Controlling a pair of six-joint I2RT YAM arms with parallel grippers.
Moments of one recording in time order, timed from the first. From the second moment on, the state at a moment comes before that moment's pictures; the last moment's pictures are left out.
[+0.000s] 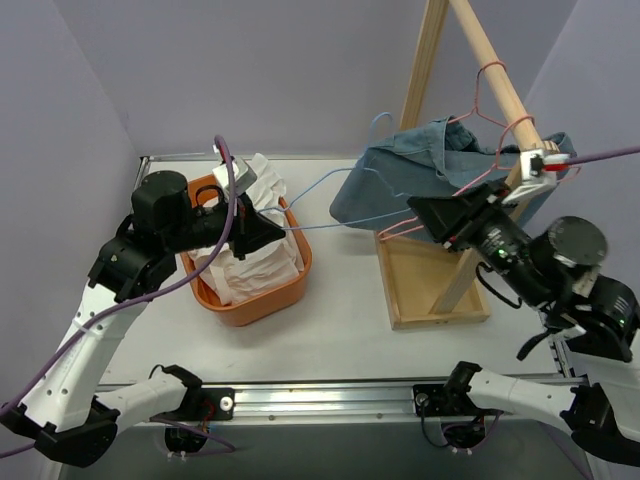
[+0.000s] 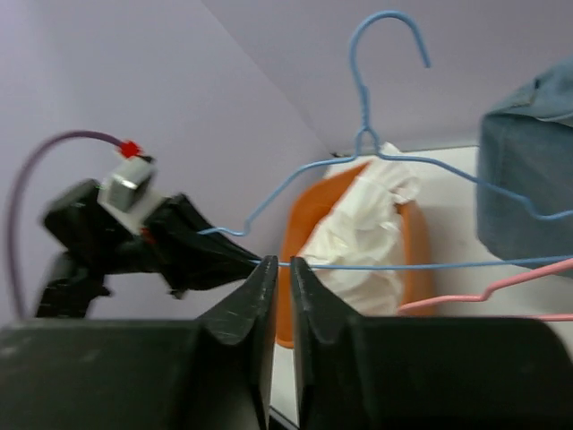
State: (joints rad) left arm -0.53 1.08 1.47 -0.66 0.59 -0.11; right arm 0.89 0.91 1.61 -0.67 0.32 0.64
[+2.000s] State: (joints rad) left arm -0.73 1.69 1.84 -0.40 0.63 -0.16; right arm 0.90 0.77 1.70 -0.55 0.43 0.55
